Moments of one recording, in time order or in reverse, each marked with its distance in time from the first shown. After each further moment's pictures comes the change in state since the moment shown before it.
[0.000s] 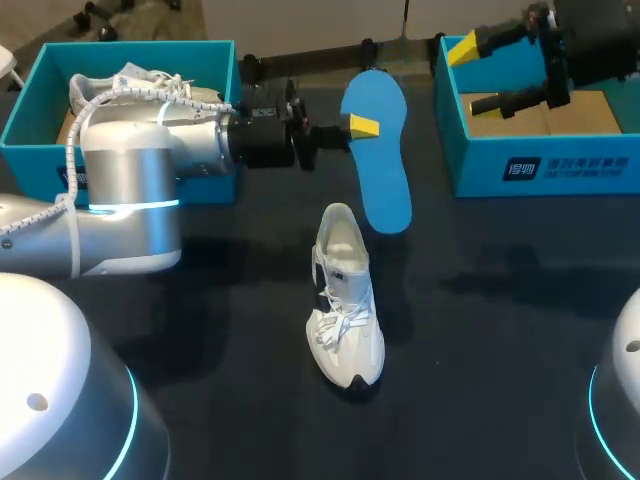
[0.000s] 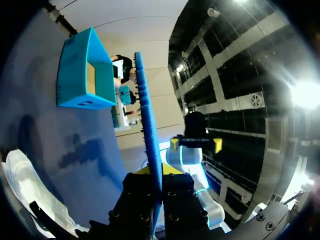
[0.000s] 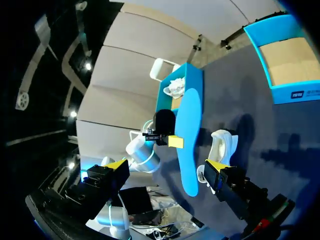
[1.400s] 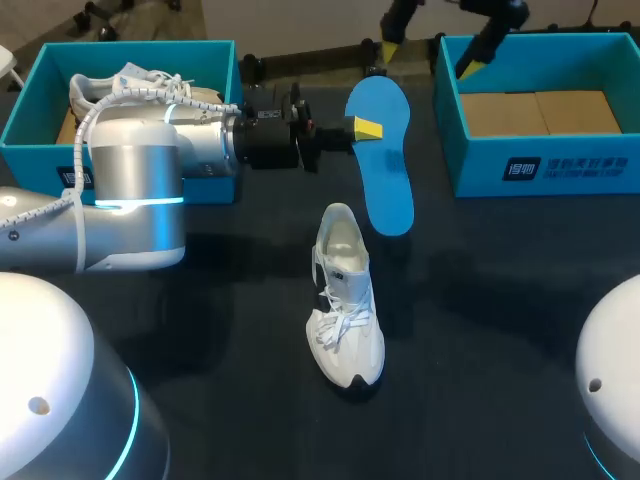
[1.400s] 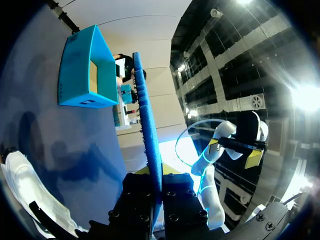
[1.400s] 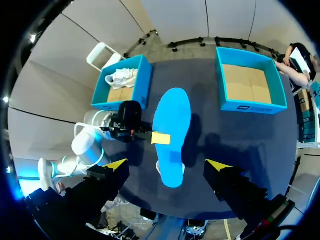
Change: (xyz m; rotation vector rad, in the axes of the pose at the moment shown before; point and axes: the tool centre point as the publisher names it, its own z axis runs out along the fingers) left arm -0.007 -0.003 0.003 -0.008 -0.004 -0.009; right arm 0.045 0.001 0.030 0.065 -0.762 -0.058
